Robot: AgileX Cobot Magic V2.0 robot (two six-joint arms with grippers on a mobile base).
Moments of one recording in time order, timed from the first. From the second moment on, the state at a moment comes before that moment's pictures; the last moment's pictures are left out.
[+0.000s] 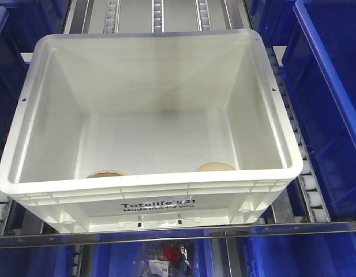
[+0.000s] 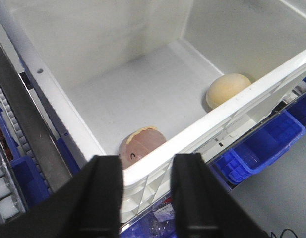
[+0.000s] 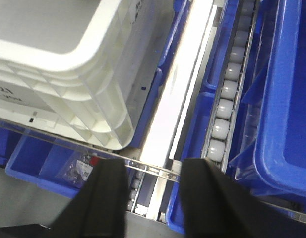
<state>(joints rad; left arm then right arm) -0.54 0.46 -0.82 0.00 0.98 0.00 0.58 0.39 -0.61 -0.26 1.04 0.20</state>
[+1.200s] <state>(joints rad) -0.04 0.06 -0.08 0.05 0.21 0.00 0.58 0.39 -0.61 -0.24 1.12 0.16</state>
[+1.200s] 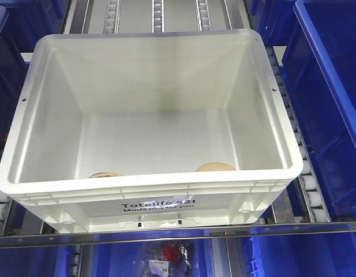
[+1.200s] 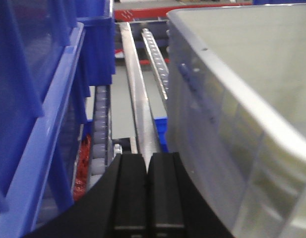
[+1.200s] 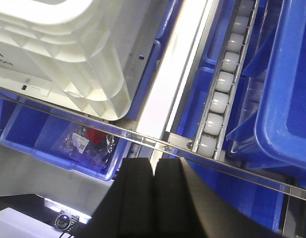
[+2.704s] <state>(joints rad) -0.01 -0.01 0.03 0.05 0.06 -0.05 0.58 0.38 -0.61 -0.25 1.12 0.15</state>
